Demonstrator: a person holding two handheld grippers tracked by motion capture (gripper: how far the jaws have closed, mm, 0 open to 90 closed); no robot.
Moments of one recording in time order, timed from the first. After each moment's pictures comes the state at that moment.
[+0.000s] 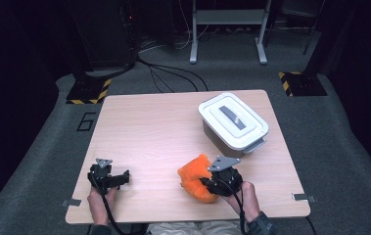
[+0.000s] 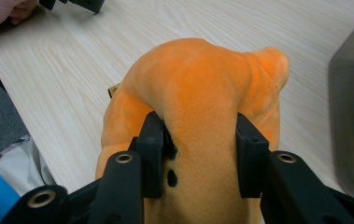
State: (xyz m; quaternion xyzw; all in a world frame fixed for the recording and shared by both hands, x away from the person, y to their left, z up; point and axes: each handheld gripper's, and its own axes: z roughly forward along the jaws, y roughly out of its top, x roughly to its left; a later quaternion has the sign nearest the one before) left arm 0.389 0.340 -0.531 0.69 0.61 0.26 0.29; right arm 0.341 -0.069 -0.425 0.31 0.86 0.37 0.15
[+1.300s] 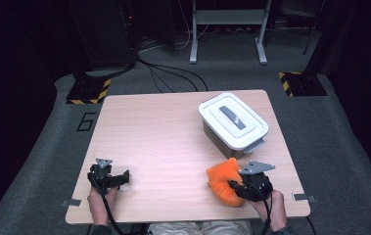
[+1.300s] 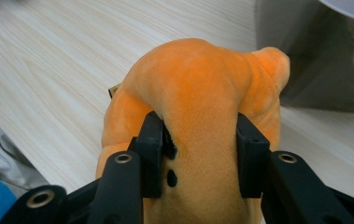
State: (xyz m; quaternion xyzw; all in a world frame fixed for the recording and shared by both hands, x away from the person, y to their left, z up) left arm 0.389 0.340 -0.531 0.69 0.61 0.26 0.29; right arm 0.326 -0.145 -0.436 0.40 0.83 0.35 0.17
